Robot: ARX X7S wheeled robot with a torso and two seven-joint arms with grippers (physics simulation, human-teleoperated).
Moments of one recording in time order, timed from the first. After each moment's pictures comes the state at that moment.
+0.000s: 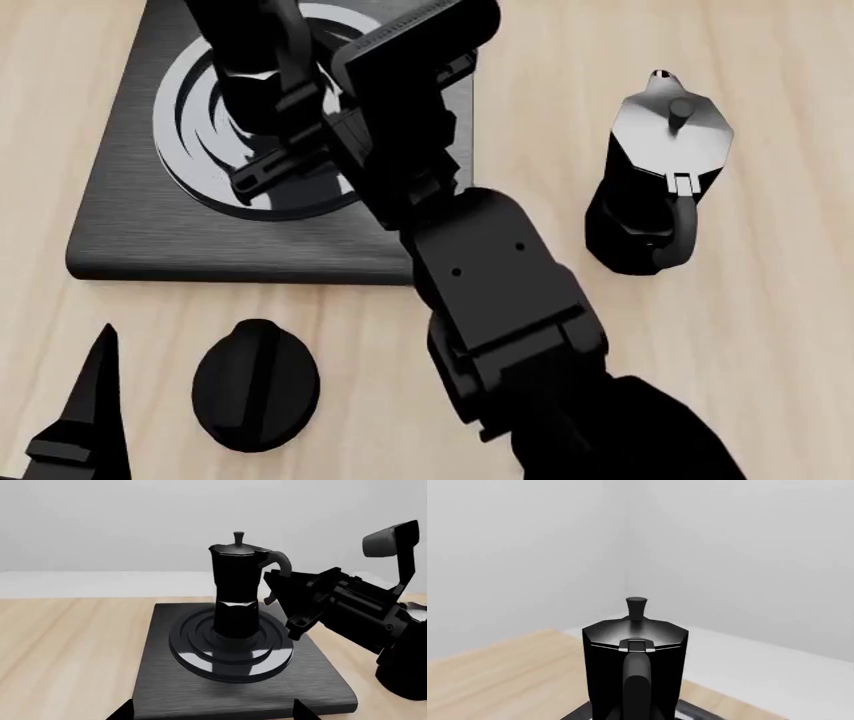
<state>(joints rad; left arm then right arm) -0.14 -0.67 0.24 0.88 -0.73 -0.46 -0.63 1.36 0.00 -1.55 1.16 1.33 -0.62 -0.20</state>
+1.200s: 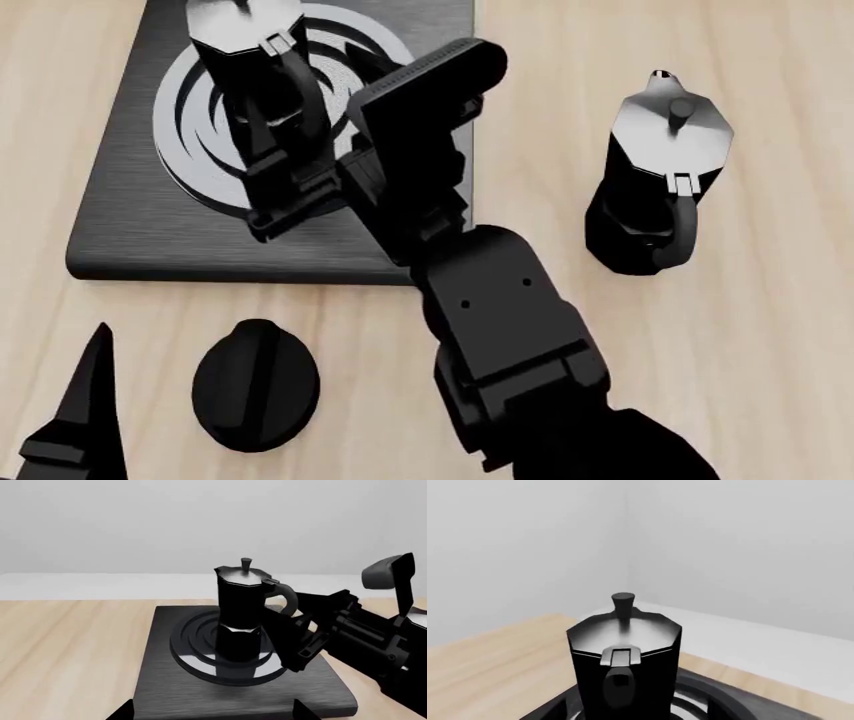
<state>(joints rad) -0.13 -0.68 0.24 0.88 -0.73 -0.44 -0.64 1.30 0.00 -1.52 1.19 1.33 -0.62 -0.24</state>
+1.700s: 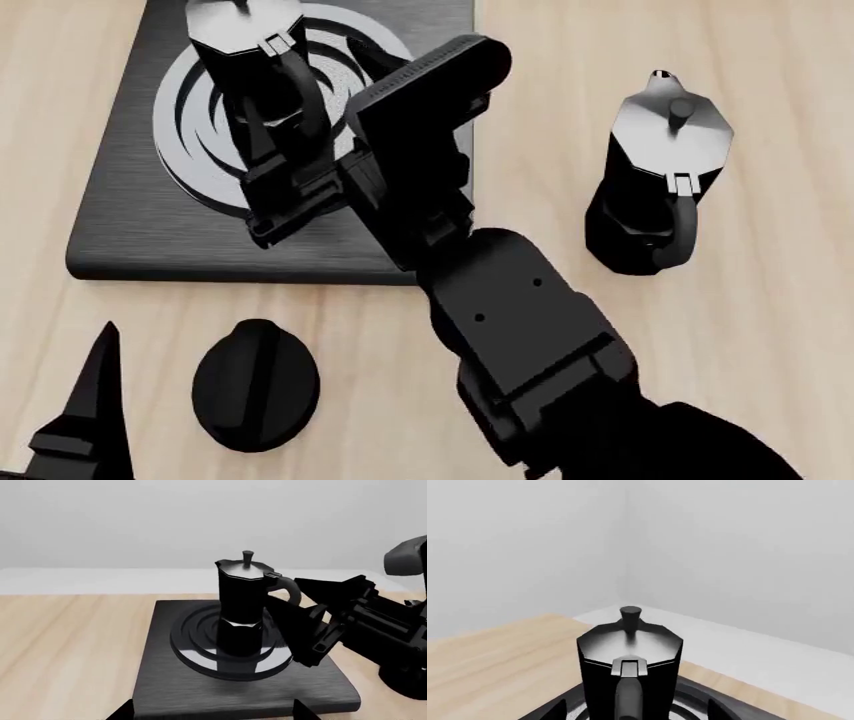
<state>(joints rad) -0.15 -0.68 0.25 0.87 -0.75 -0.45 -0.65 1.32 0.14 -1.57 0.93 1.23 -0.60 -0.06</state>
